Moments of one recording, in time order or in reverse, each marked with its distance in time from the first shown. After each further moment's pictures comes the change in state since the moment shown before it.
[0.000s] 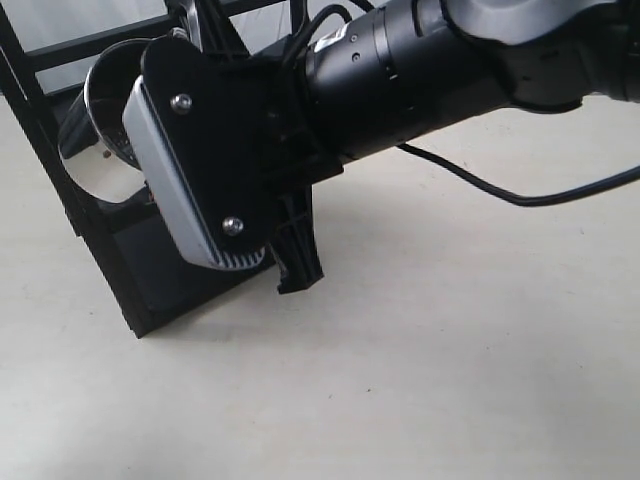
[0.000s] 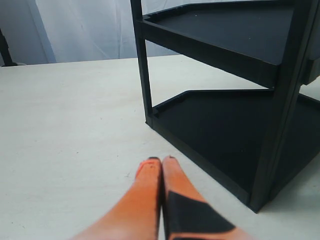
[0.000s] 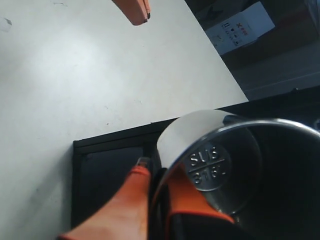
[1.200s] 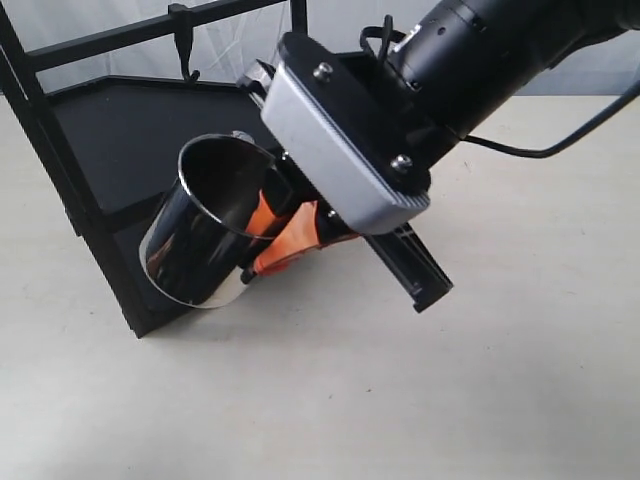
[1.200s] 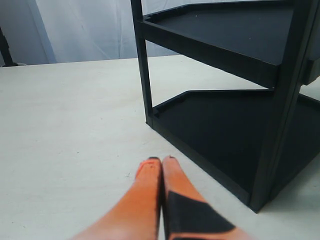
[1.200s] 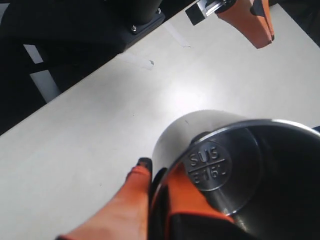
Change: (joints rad) left arm 0.000 0.000 0.000 0.000 0.000 0.000; right arm -0.221 0.076 -0.083 0.011 0.626 0.000
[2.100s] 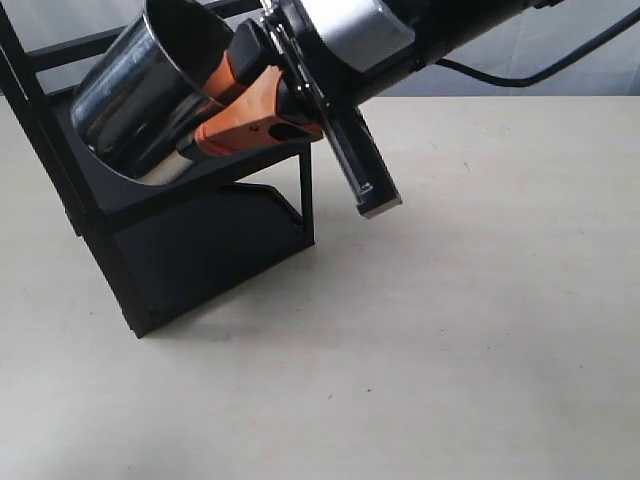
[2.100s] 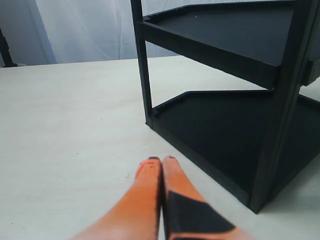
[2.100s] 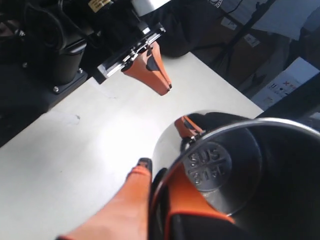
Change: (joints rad) left arm 0.000 0.000 0.000 0.000 -0.003 0.000; right arm -0.076 0.025 -0.101 0.271 0.004 0.000
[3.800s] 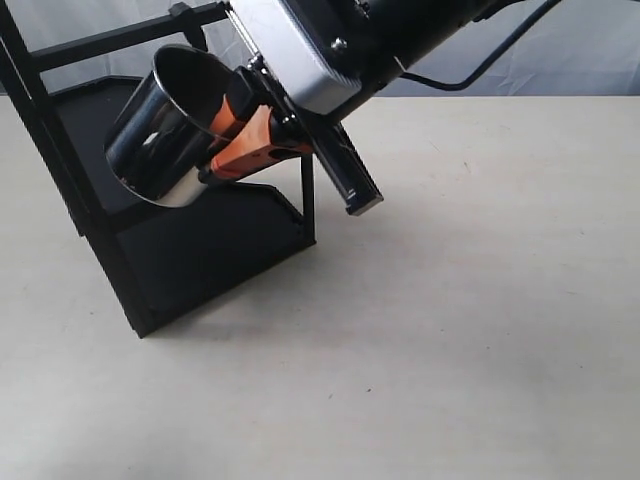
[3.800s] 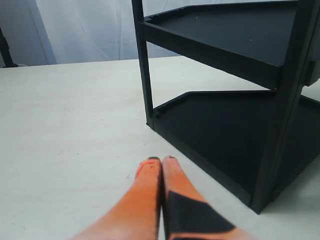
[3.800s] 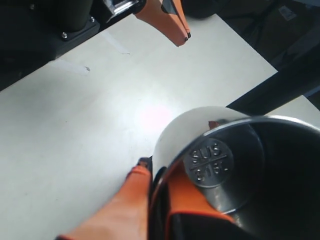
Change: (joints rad) left arm 0.000 0.000 0.000 0.000 -0.001 0.000; right arm 0.000 0.166 -0.123 -0.154 0.011 -0.027
